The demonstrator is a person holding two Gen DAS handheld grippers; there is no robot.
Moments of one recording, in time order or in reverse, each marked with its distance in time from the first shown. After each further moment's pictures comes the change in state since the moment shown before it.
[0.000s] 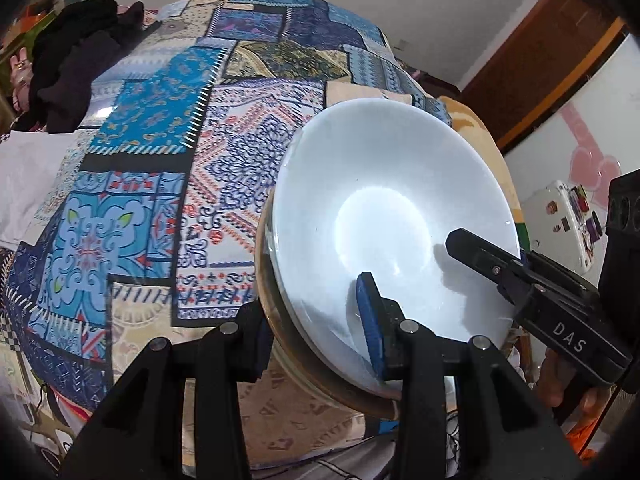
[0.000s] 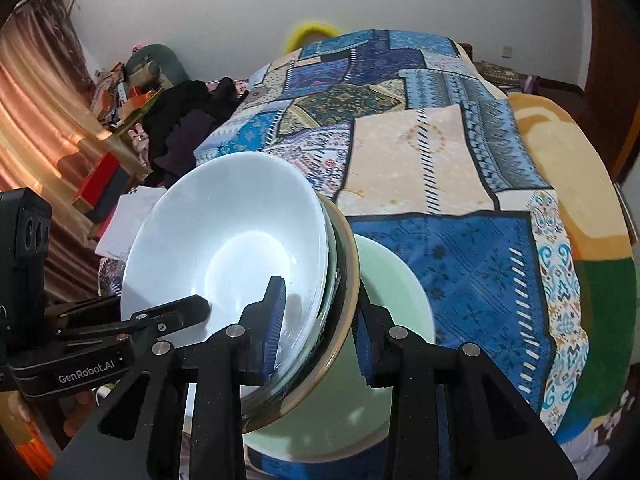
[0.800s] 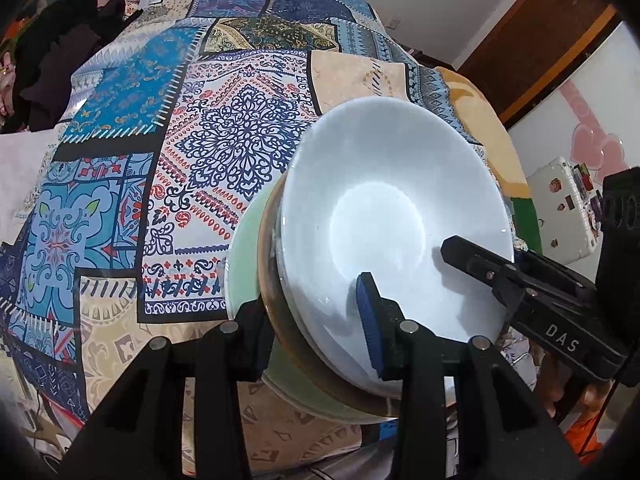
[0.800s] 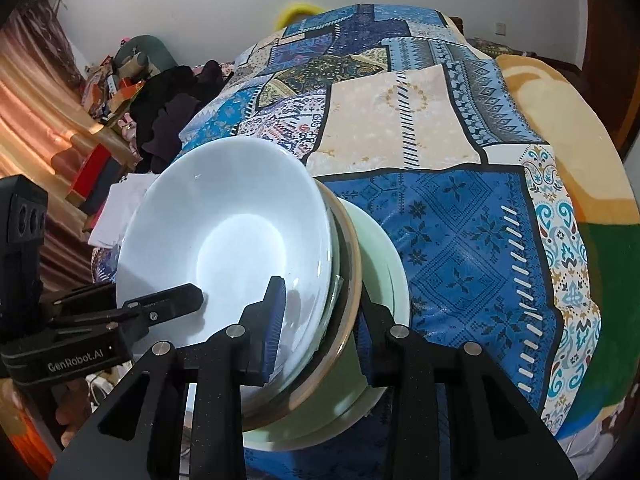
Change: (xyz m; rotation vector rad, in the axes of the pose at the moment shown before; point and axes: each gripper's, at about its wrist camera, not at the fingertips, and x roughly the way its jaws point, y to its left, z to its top) left arm 0.033 -0.010 -0.009 0.028 0.057 -0.007; right arm 0.013 -0.023 -0.020 0.016 0.058 0.003
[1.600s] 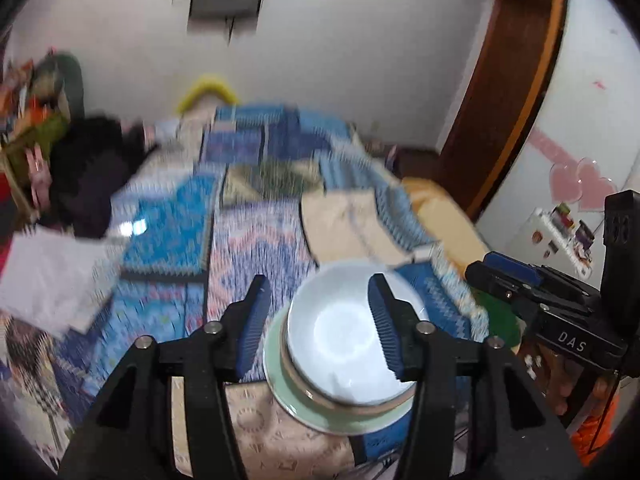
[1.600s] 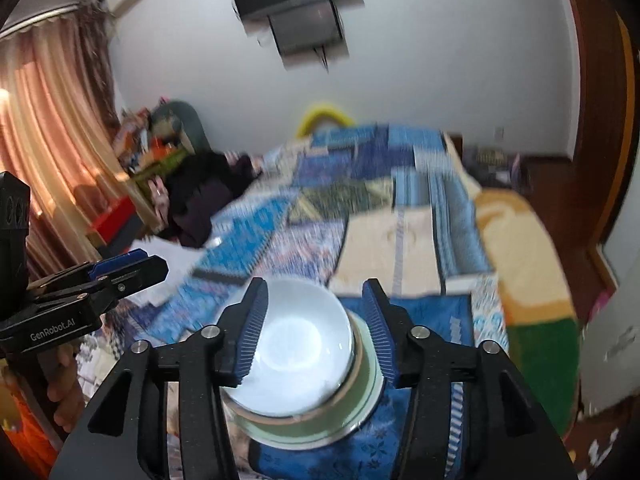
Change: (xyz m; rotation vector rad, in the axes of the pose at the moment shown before) left arm -0.150 -0.040 -0.003 0.142 -0.457 0.058; right arm -0.140 0.043 0.014 -0.133 -0.410 -0.018
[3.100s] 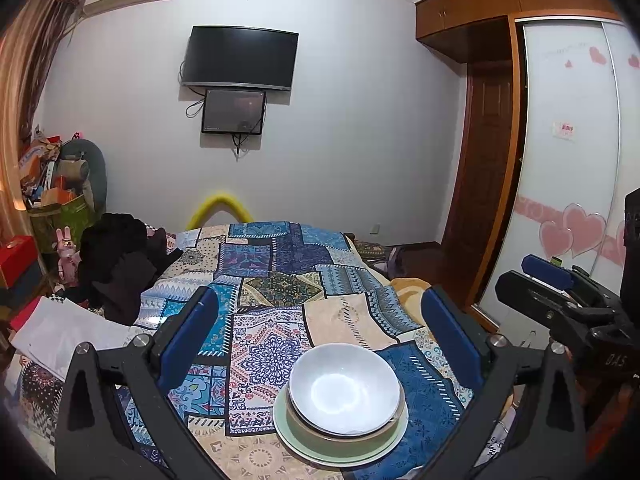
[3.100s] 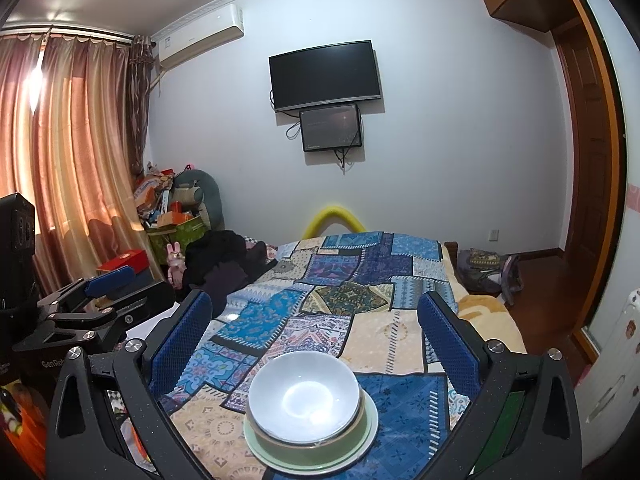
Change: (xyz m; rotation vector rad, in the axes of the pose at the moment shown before) left arm -0.108 -0.025 -0.015 0.057 -0.392 0.043; right arm -0.065 0.039 -0.003 -0.119 -0.308 -0.016
